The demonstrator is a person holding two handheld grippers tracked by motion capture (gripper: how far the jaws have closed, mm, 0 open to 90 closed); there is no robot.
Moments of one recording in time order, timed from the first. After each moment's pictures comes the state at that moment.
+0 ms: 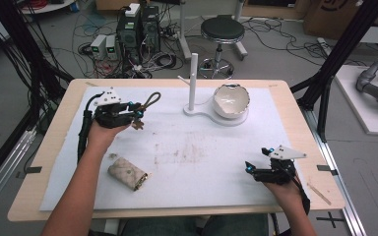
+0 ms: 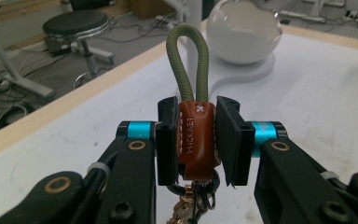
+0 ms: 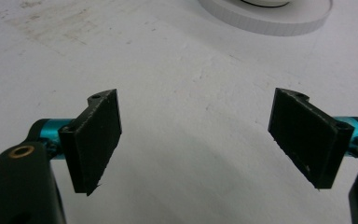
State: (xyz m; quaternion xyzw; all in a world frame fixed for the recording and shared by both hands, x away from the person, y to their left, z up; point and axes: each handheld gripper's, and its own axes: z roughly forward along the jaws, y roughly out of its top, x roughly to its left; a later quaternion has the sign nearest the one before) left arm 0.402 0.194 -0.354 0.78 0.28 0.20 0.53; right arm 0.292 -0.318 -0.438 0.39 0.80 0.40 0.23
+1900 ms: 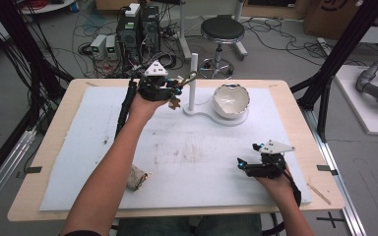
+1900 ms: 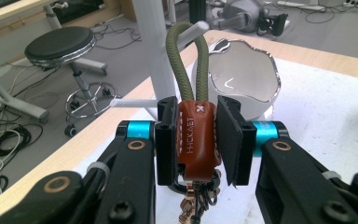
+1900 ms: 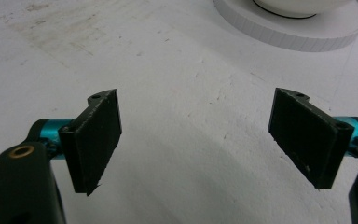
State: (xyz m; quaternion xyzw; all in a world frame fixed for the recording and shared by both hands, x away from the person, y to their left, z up) left arm 0.461 0.088 -0.308 0.80 0.25 0.21 0.50; right arm 0.312 -0.300 -0.440 0.37 0.81 0.40 0.22
